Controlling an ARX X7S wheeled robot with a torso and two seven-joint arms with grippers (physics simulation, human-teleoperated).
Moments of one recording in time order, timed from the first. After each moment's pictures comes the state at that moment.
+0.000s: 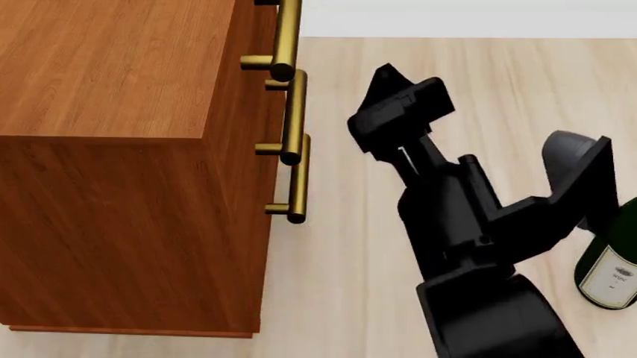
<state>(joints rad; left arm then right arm) -0.92 -0.44 0.05 0.79 -0.55 -0.82 -0.34 0.67 0.42 -0.34 -0.29 1.69 0.02 0.67</state>
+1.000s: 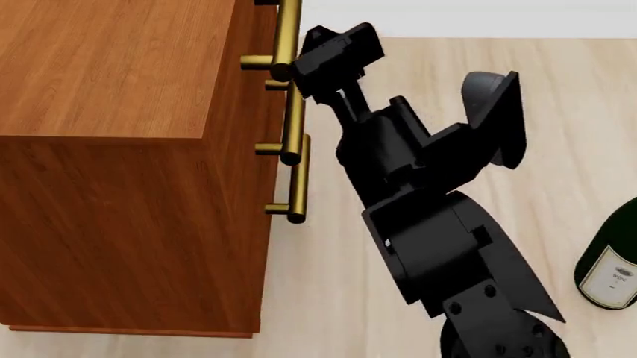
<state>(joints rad) -0.92 -0.46 0.05 0.79 -0.56 -0.82 -0.35 0.90 0.29 -0.42 0.03 1.80 0.10 0.56</state>
